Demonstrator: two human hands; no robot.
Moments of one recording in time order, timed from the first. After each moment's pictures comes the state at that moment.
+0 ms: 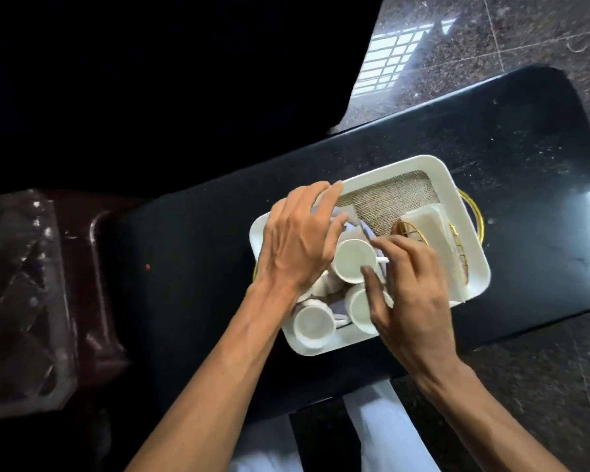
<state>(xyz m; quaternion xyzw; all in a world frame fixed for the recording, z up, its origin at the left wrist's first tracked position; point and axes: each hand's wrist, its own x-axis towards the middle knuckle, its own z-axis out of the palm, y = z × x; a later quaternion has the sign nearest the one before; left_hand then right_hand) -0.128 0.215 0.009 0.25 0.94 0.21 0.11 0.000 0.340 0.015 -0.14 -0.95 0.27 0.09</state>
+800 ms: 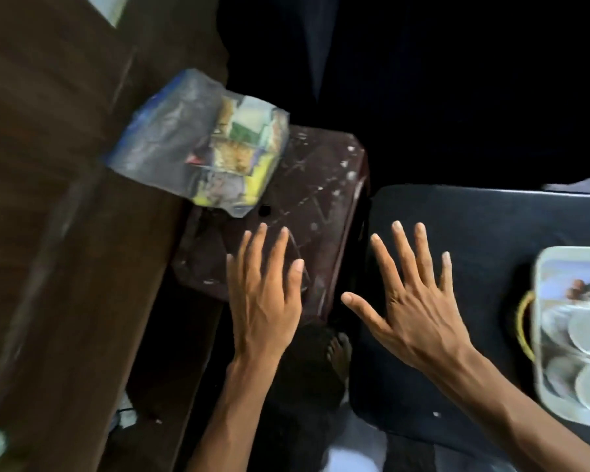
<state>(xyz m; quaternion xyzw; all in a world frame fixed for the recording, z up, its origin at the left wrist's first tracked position) -0.047 -0.212 0.040 -0.13 0.98 0.16 -0.01 -0.070 -0.009 0.027 0.14 -0.96 0.14 -0.18</state>
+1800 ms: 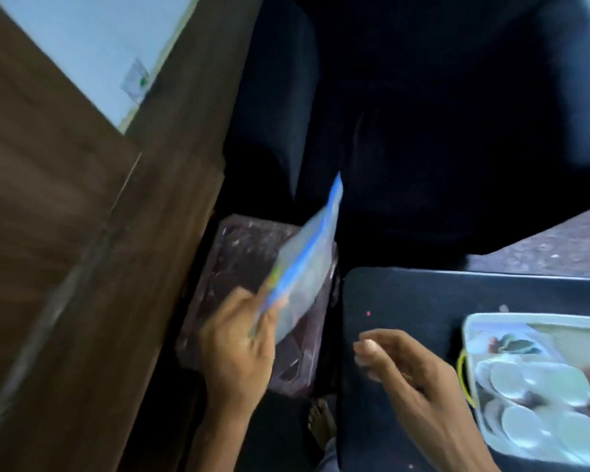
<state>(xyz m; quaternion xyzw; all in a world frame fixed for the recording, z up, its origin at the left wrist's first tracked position) -0.095 -0.238 0.186 -0.05 0.91 0.36 -0.20 -0.069 -0.021 0.198 -0.11 -0.77 0.62 -0.14</state>
